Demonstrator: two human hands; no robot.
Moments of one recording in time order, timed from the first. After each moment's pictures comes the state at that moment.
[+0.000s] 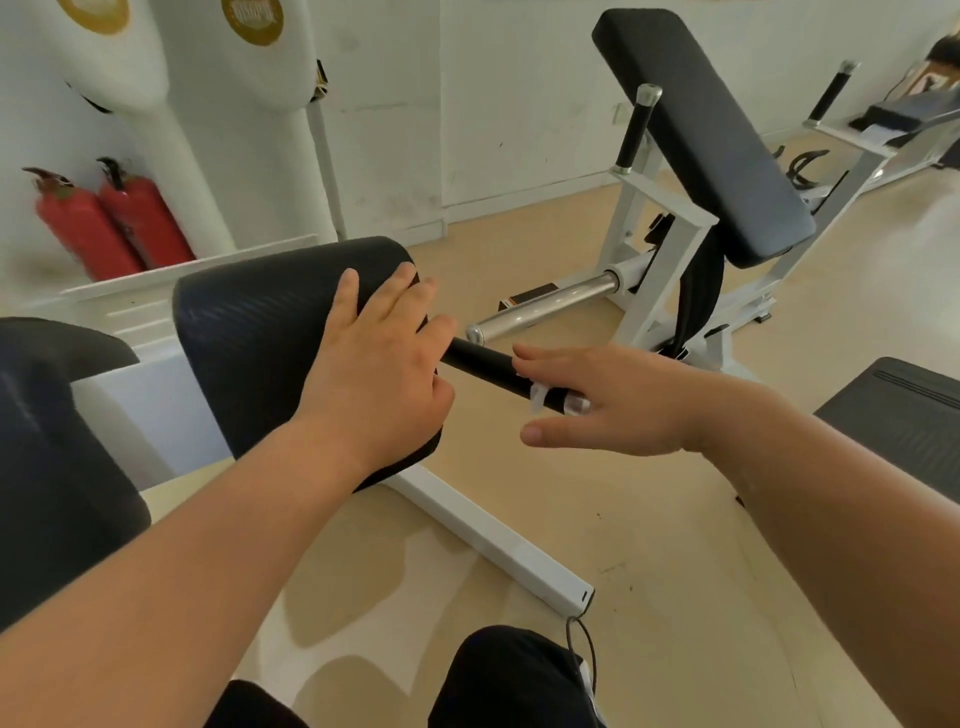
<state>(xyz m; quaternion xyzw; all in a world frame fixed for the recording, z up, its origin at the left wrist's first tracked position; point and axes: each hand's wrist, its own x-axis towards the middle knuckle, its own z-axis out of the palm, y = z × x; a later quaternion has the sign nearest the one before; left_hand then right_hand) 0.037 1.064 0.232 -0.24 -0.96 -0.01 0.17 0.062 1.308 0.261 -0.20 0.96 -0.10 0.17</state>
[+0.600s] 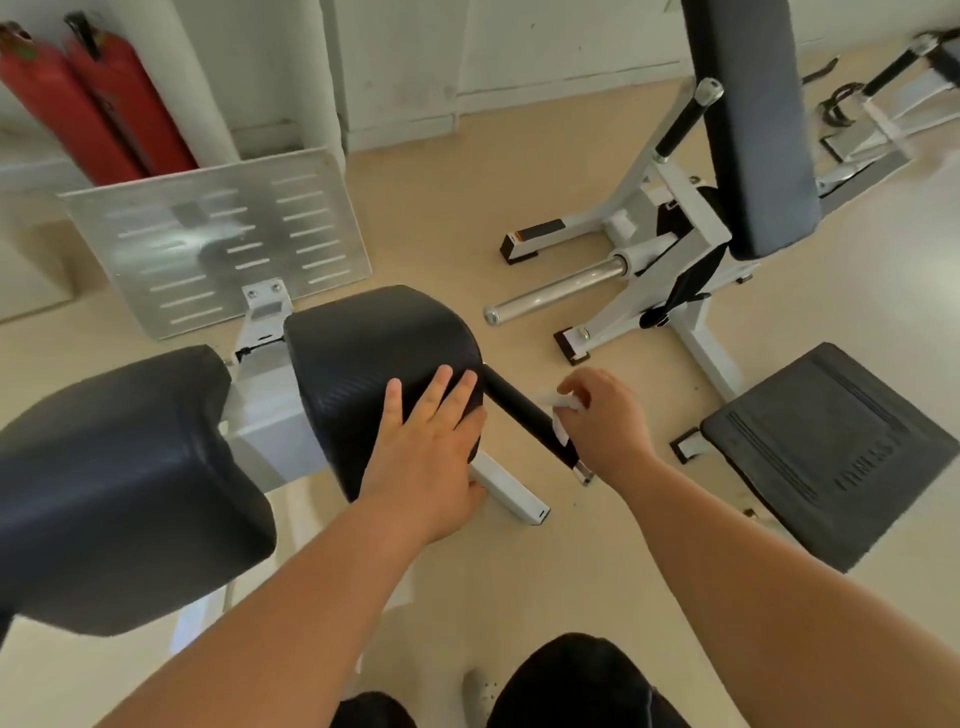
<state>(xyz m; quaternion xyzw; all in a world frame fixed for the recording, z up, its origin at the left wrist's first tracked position) 0.042 1.027 0.310 -0.23 -0.96 -0.05 -0.16 0.022 1.250 0.298 0.13 0.96 -0.24 0.08</state>
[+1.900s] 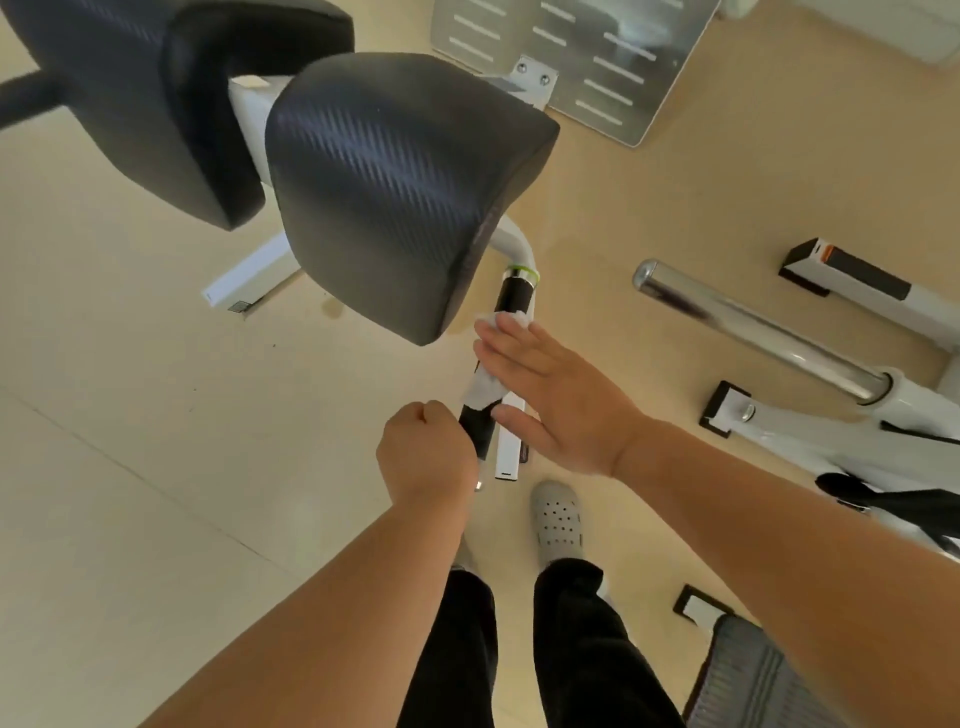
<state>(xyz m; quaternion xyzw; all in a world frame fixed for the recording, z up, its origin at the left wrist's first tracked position) 0.021 1.257 0.258 0.79 -0.40 -0.46 0.04 -0.121 1.322 0.209 -0.68 0.64 -0.16 0.30</state>
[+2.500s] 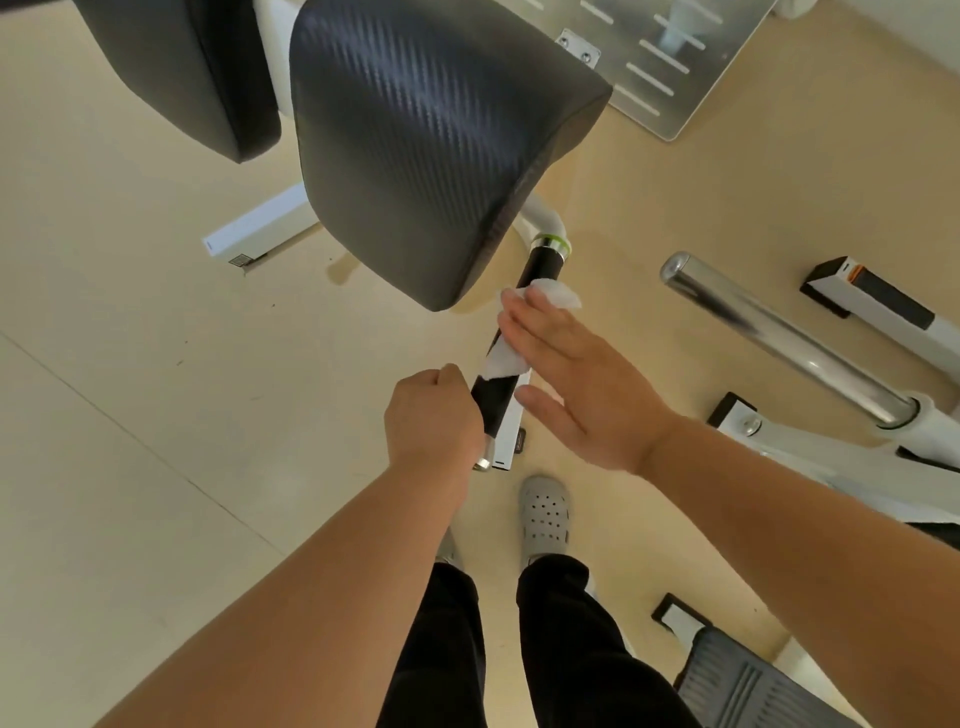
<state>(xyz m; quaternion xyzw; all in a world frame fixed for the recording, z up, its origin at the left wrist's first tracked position) 0.027 1.254 0.243 0.76 -0.42 -0.50 0.03 -0.124 1.328 0.197 -0.70 0.63 -0.19 0.29</state>
